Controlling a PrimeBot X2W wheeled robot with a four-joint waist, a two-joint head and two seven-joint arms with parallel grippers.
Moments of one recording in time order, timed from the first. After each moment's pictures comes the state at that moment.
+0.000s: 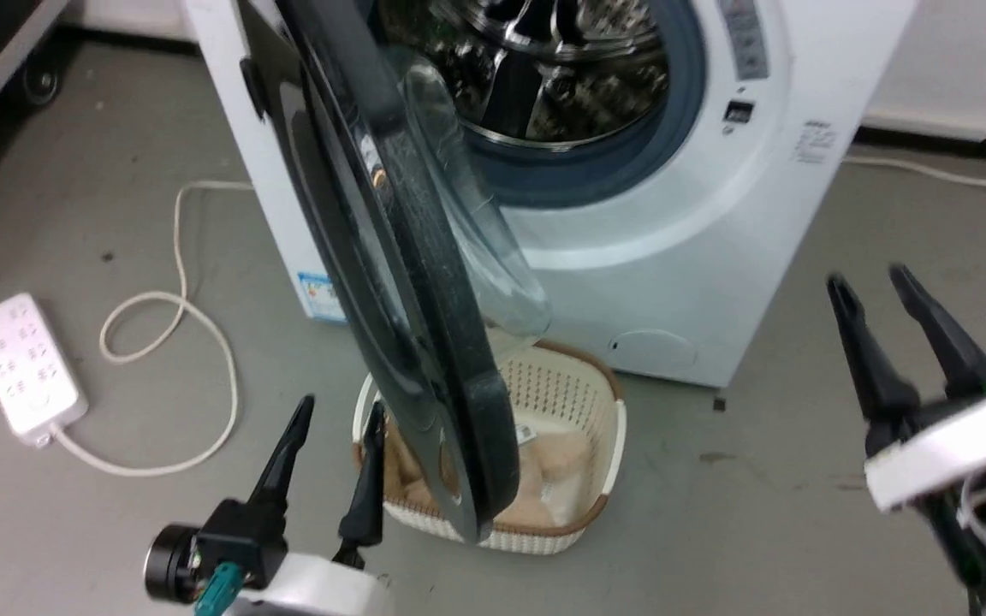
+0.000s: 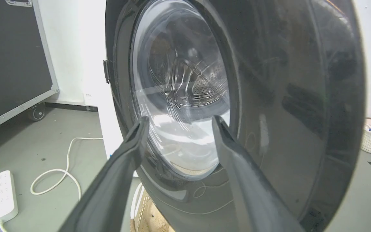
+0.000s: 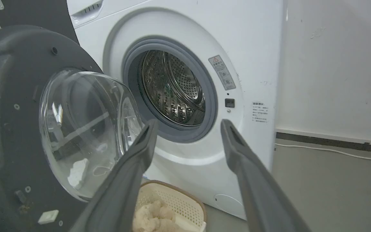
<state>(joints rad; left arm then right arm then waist) -0.04 0.05 -0.15 0.04 -0.13 -0.03 -0.26 -0.26 -0.29 0.07 -0.04 0.59 0.13 0.09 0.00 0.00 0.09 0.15</state>
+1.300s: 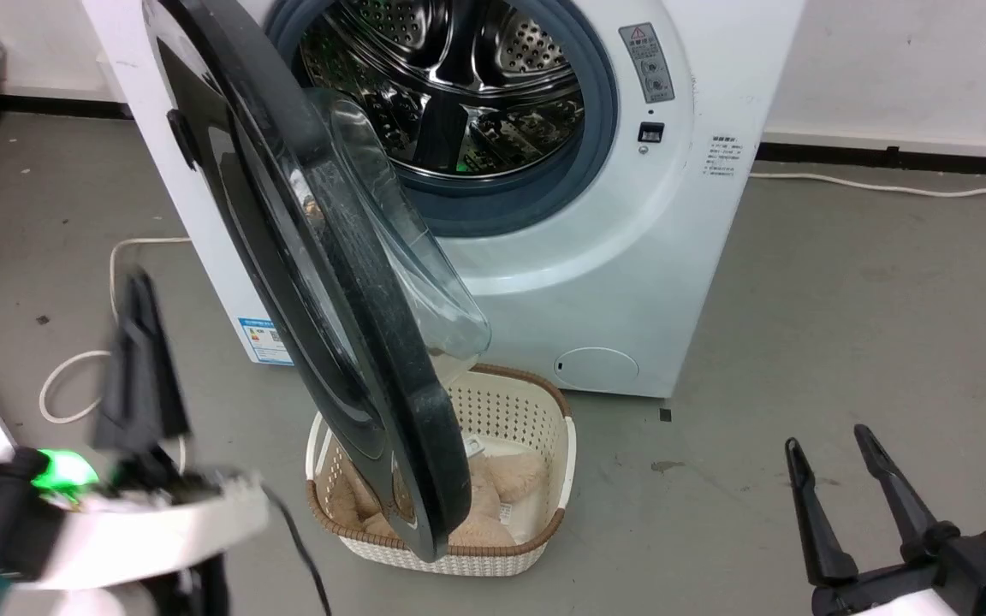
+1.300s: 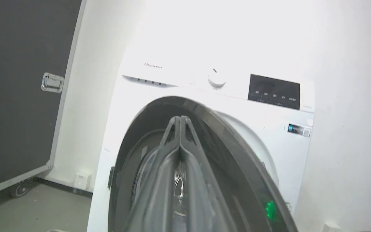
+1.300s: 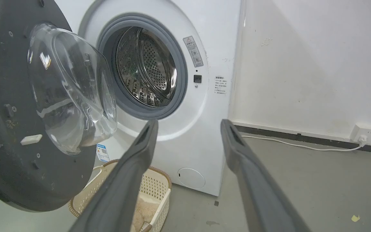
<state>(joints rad) -0.07 0.05 0.06 -0.26 -0.28 -0.04 -0.26 0.09 -0.05 -0.02 -0.05 0.07 0.13 -0.25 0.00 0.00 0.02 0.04</state>
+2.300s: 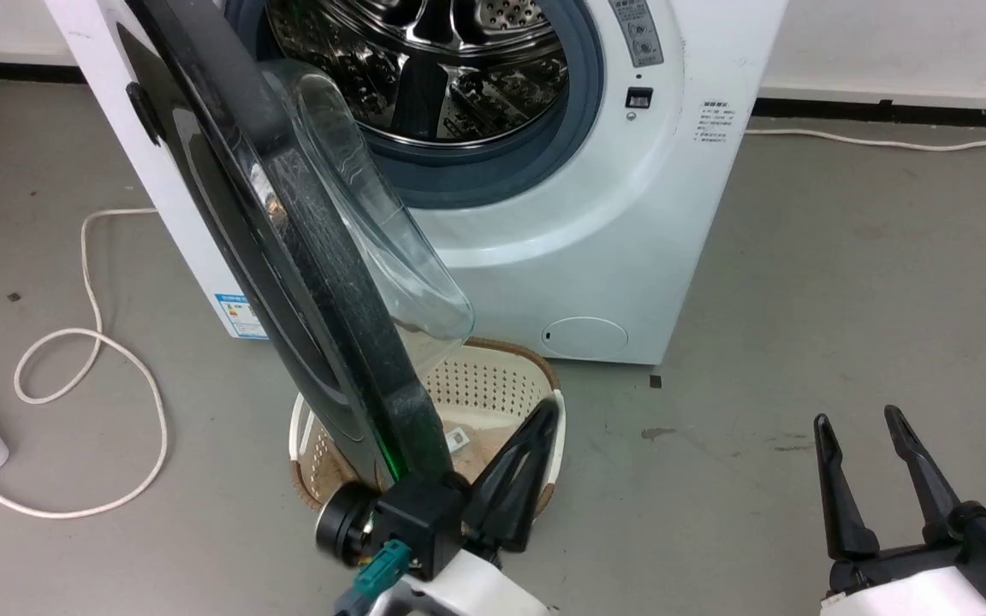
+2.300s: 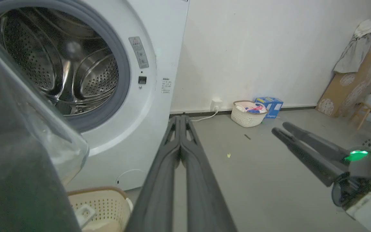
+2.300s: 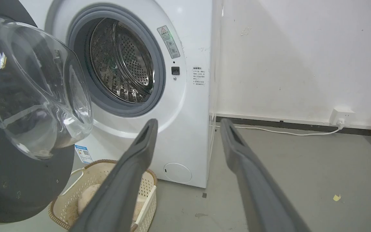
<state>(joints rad) -0.10 0.05 -0.51 -0.12 -0.26 0.01 -0.08 0.05 -0.05 -0.07 -0.01 0.09 0.13 -0.26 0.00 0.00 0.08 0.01</state>
